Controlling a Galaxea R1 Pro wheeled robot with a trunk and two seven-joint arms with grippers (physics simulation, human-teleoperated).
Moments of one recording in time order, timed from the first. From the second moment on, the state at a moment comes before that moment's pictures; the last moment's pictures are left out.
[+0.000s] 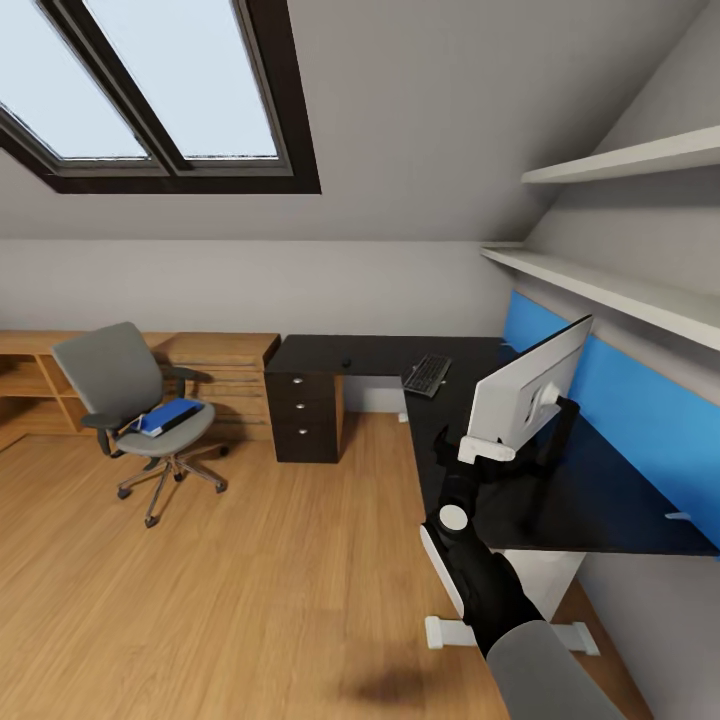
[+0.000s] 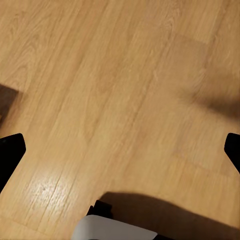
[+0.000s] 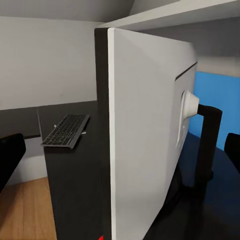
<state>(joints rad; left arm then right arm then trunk) -0.30 0.00 -0.02 -0.09 0.32 -0.33 0.08 -0.62 0.15 0.22 -0.98 0.07 -0.12 -0.72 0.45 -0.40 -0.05</state>
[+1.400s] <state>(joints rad) -0.30 0.00 -0.02 -0.09 0.32 -0.33 0.09 -0.62 0.10 0.22 -0.96 0.07 -0.11 -0.72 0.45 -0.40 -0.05</state>
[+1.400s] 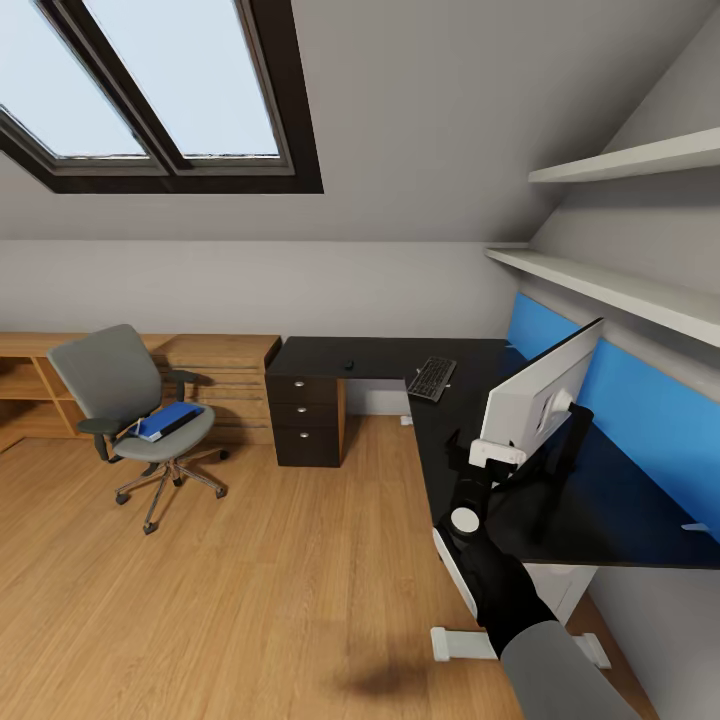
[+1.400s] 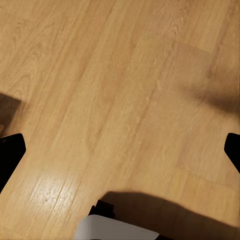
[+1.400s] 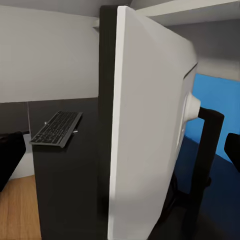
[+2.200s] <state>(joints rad) -0.30 -0.04 -0.02 -0.08 0.32 -0.35 0.09 -0.51 0.12 0.22 -0.98 0.06 -0.11 -0.74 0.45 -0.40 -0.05</state>
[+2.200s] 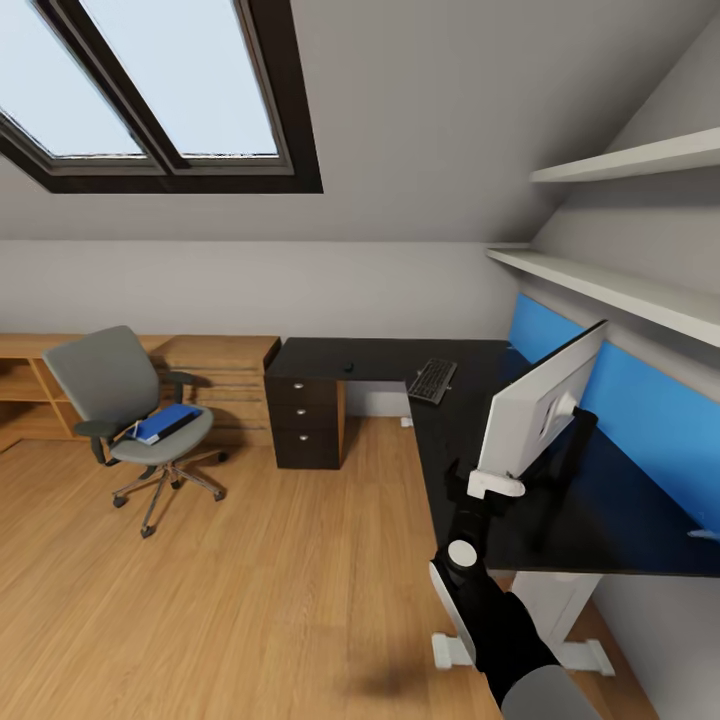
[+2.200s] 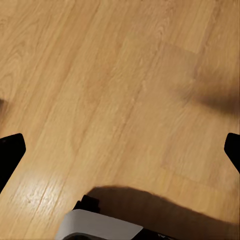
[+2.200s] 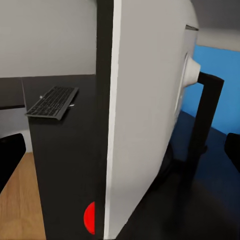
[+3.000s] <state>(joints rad) -0.30 -0.04 -0.02 -0.08 0.32 -0.34 0.09 -0.51 0.12 0.22 -0.98 0.07 -0.11 -0.76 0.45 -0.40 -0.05</state>
